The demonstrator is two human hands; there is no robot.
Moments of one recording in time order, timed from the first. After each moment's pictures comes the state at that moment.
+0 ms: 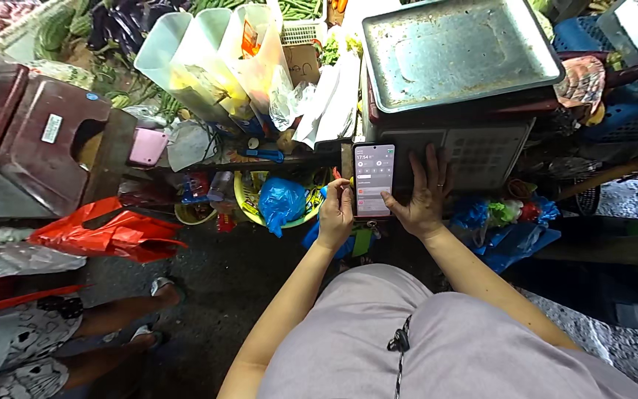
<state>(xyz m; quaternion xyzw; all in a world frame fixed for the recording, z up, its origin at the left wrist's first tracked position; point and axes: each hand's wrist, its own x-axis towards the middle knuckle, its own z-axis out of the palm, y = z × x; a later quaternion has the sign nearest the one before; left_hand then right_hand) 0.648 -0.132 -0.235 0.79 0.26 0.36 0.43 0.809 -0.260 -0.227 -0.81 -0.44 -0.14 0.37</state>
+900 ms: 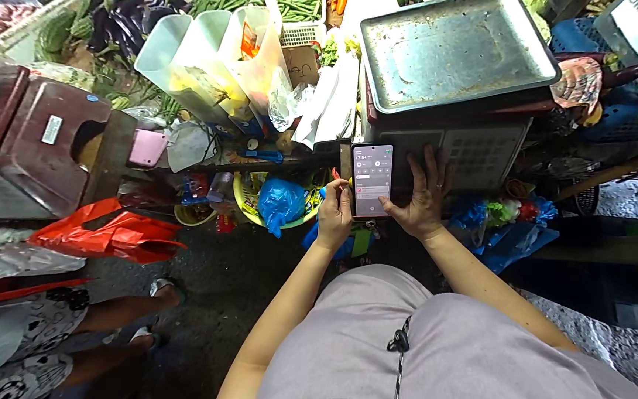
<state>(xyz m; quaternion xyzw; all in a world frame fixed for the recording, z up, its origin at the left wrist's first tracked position) 0.648 -0.133 -0.234 0.79 0.26 0.36 0.43 0.808 -0.261 -0.227 -0.80 -0.44 -0.14 0.38</state>
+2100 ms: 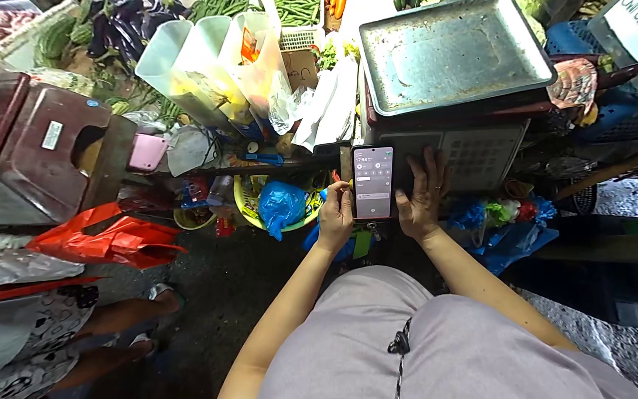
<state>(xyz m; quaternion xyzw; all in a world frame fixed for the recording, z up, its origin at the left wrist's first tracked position) 0.649 -0.131 -0.235 0.79 0.25 0.37 0.43 0.805 -0.256 -0.230 -0.78 -0.44 -0.14 0.42</state>
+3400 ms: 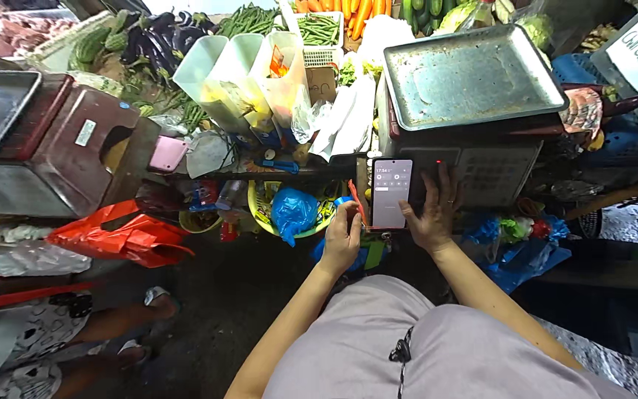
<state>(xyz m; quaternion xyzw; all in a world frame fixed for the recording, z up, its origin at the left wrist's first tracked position) 0.612 -0.131 -0.228 0.80 0.22 0.34 0.44 0.802 -0.252 -0.228 -0.81 -0.43 -0.17 0.36</state>
